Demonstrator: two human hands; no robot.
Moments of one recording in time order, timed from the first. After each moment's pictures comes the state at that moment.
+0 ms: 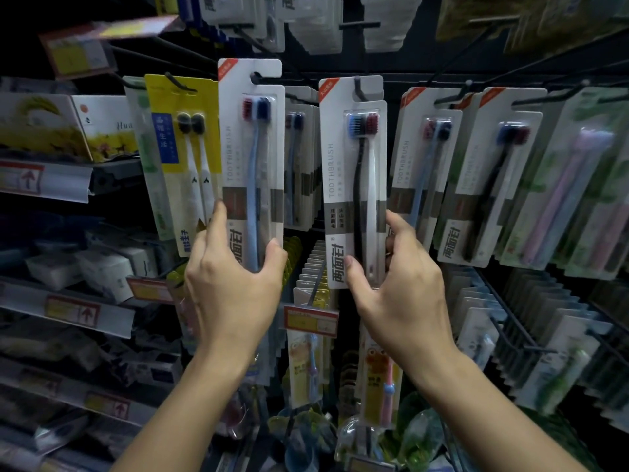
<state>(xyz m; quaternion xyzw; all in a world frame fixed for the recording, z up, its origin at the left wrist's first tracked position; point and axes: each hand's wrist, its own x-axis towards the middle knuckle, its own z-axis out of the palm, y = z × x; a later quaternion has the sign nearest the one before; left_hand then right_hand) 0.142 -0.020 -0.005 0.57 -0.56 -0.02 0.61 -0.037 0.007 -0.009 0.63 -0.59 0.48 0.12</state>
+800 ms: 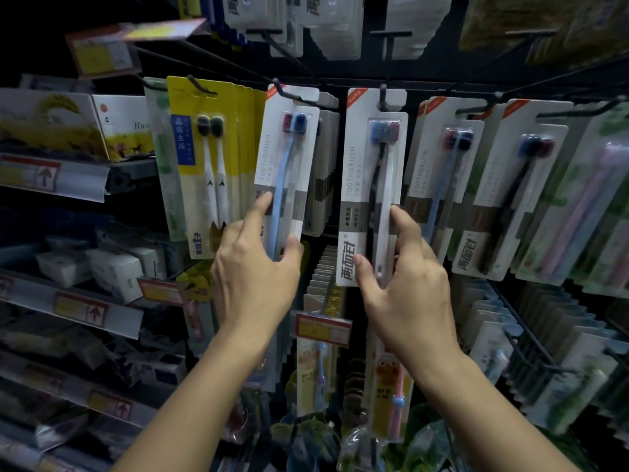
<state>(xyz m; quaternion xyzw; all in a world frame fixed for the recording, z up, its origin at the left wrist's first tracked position) 0.141 -0.045 0.003 0.58 -0.58 -0.04 0.57 -0.028 -0.004 -0.002 0.63 -0.60 0.47 0.10</state>
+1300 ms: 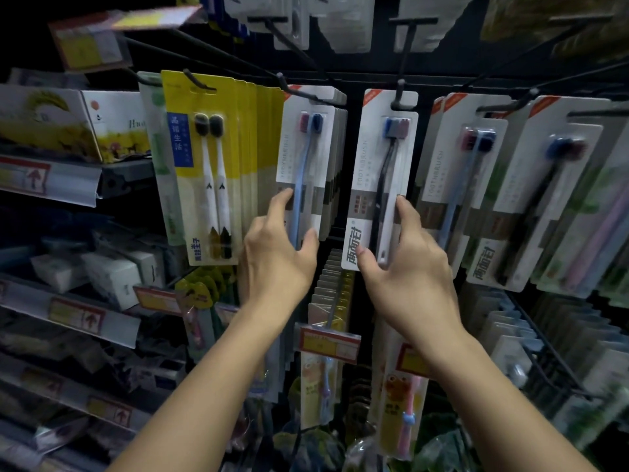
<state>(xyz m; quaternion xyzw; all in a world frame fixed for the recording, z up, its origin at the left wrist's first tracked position) 0.124 -0.098 0.006 0.57 -0.62 -0.04 0.54 -0.029 -0.041 0.018 0.60 -0.67 0.43 0.03</state>
